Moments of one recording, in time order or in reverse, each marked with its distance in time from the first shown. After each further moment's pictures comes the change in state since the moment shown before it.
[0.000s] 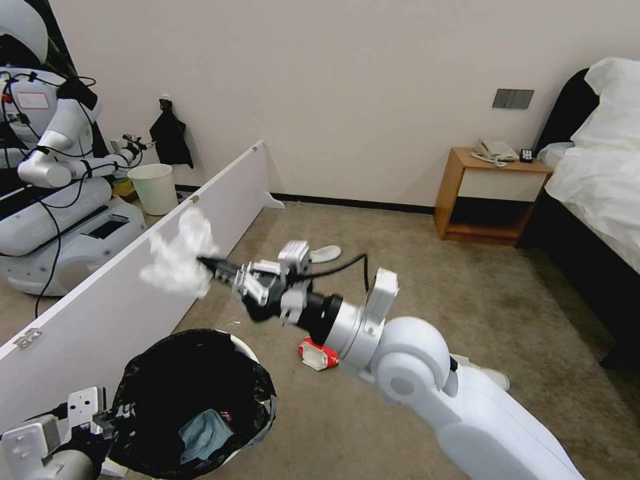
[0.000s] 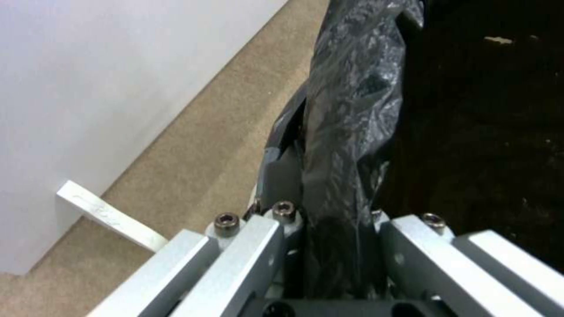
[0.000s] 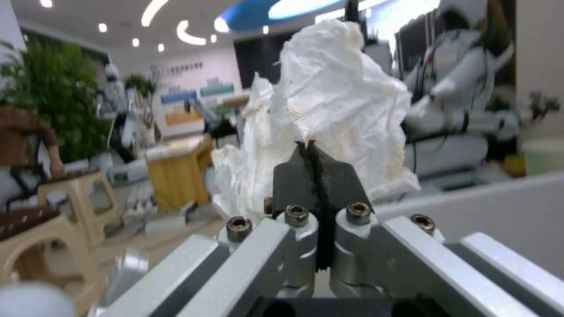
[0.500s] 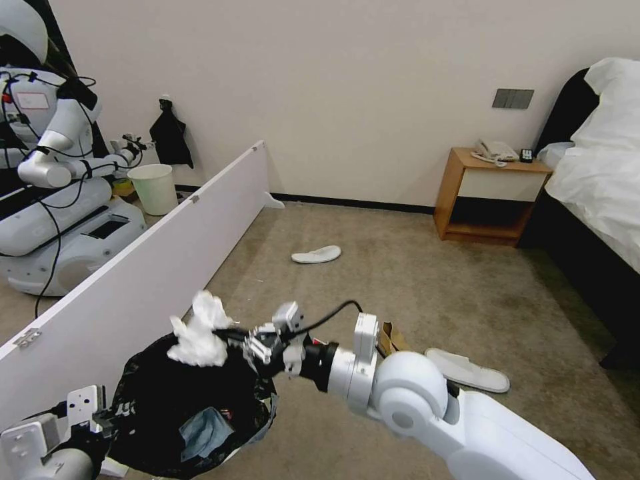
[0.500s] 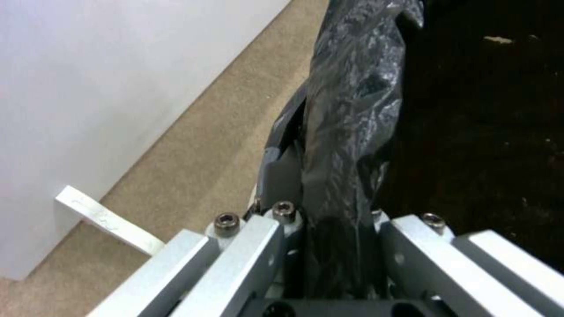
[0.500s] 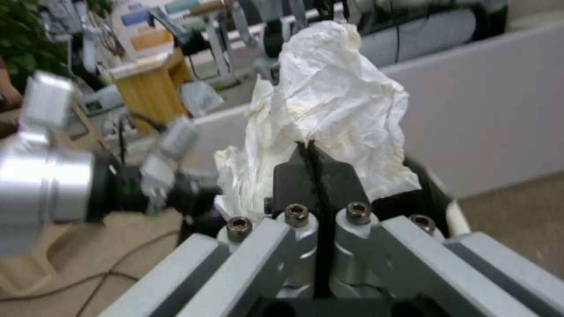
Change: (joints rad) left arm -0.006 -0.002 -0.001 -0.005 0.002 0.001 0.000; right arm -0.055 -0.108 -0.122 -0.057 -0.047 -0.047 0.024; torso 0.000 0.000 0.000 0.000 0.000
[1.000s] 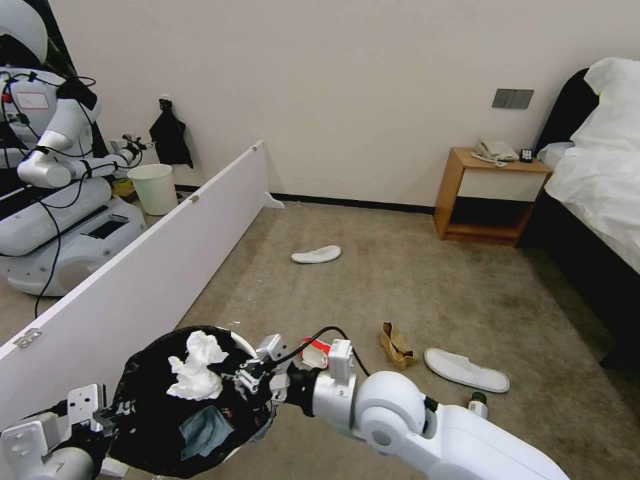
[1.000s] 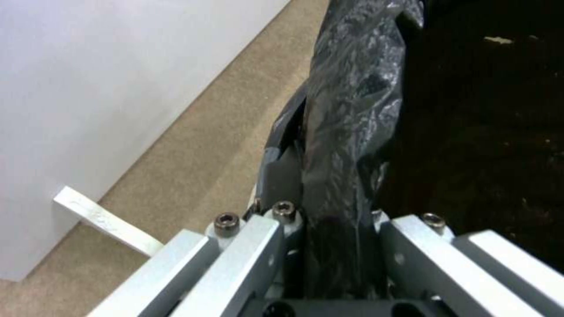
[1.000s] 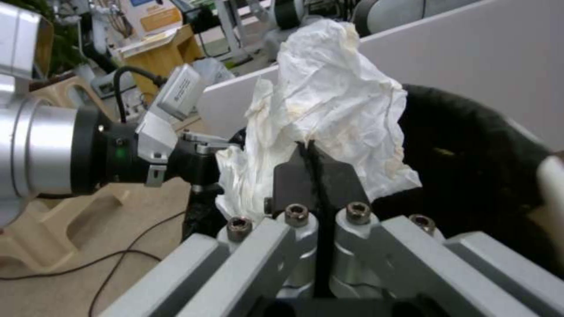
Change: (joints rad) left arm 0.000 -0.001 0.003 -0.004 0.002 0.000 0.001; right arm 0.031 0.078 -0.101 -0.078 -0.010 -0.014 0.014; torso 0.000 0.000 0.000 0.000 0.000
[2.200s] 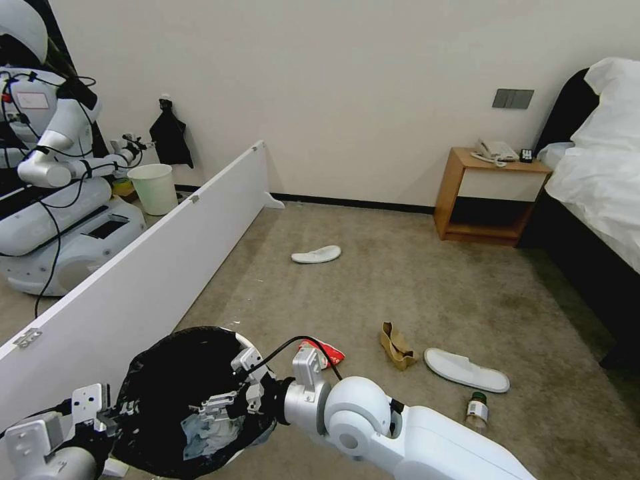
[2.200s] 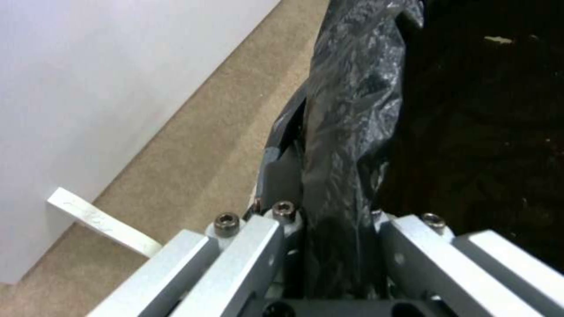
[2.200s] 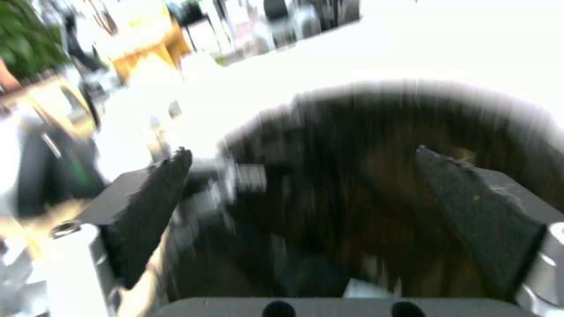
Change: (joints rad) left arm 0.000 0.014 0.005 0.001 -0.006 0.006 0.004; right arm 0.022 0.087 -0.014 -0.050 -0.001 -0.010 0.061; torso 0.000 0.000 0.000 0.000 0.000
